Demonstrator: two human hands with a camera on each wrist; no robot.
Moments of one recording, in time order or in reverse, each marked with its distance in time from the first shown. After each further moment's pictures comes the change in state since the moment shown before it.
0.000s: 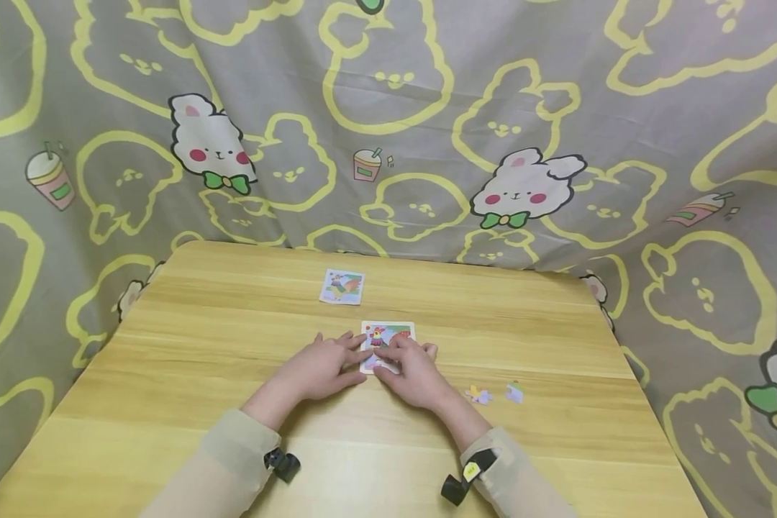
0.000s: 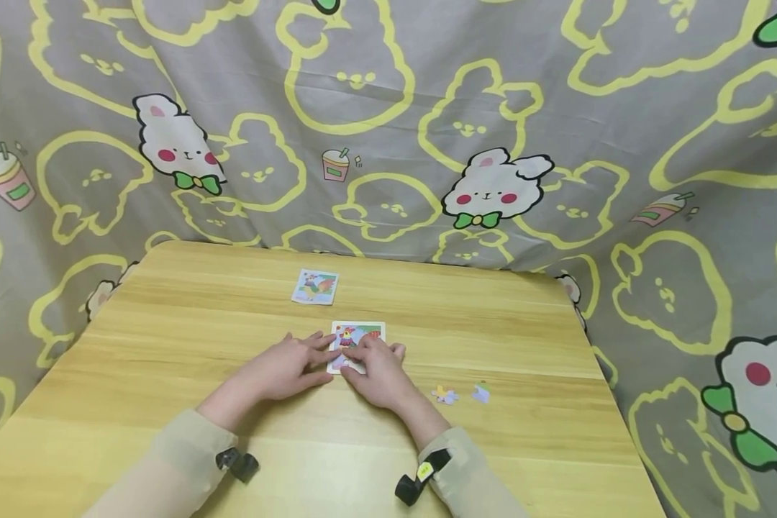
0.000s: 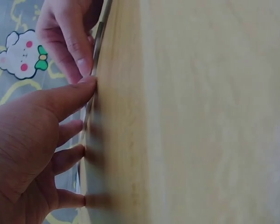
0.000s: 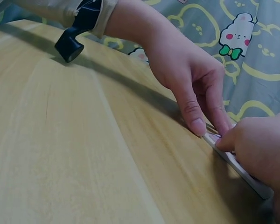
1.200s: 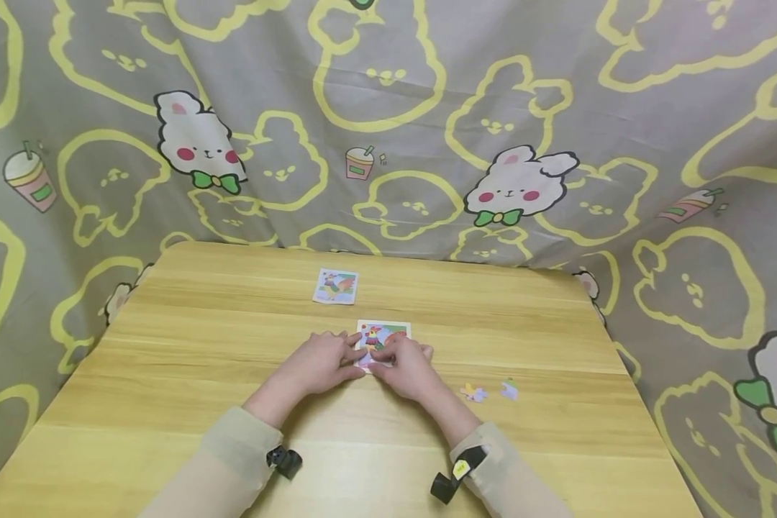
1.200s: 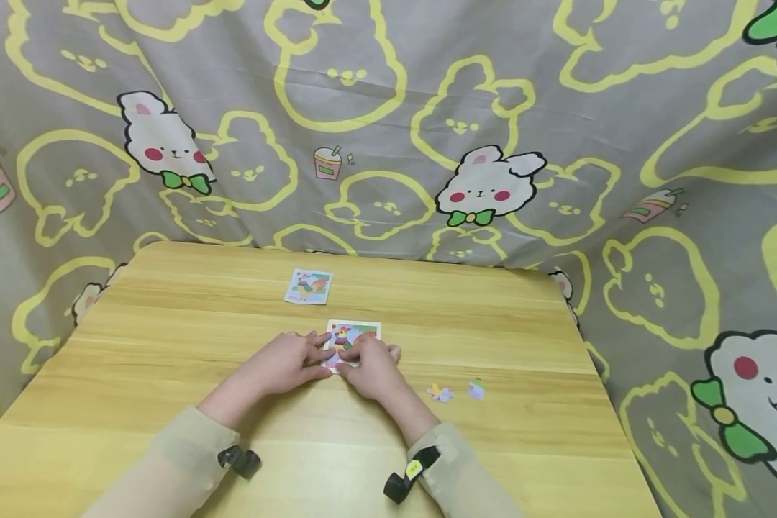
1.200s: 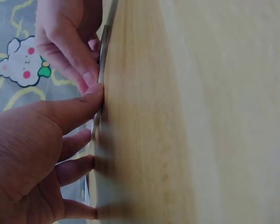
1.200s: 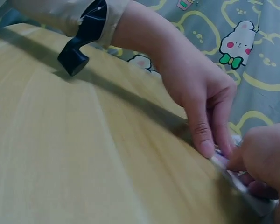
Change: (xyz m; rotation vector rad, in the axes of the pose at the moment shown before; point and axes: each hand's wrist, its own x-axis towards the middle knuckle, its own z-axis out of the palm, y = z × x) left_hand 0.013 0.006 -0.005 -0.007 0.034 -0.019; right_hand 0.012 -0.011 -0.001 0.070 0.028 0.238
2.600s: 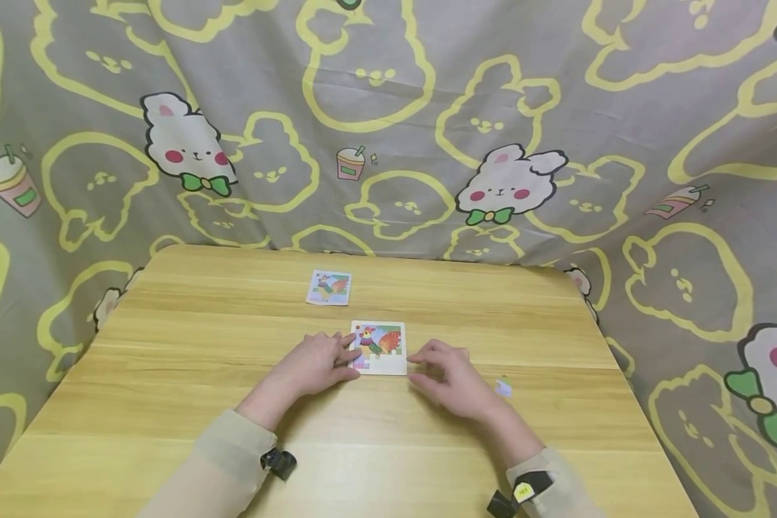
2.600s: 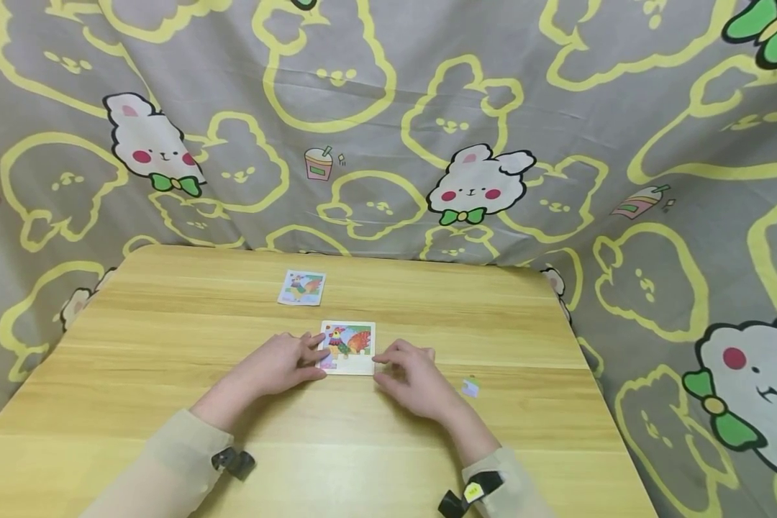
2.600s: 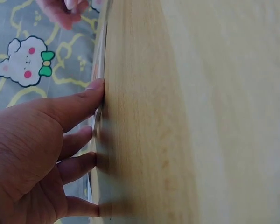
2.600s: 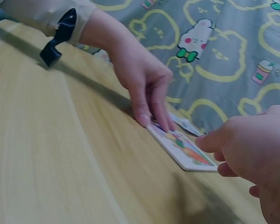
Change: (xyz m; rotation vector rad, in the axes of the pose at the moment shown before) left_hand 0.001 0.002 -0.001 -0.015 -0.034 -0.037; right_hand -0.055 0.043 -0.069 0.080 -0.037 -0.251
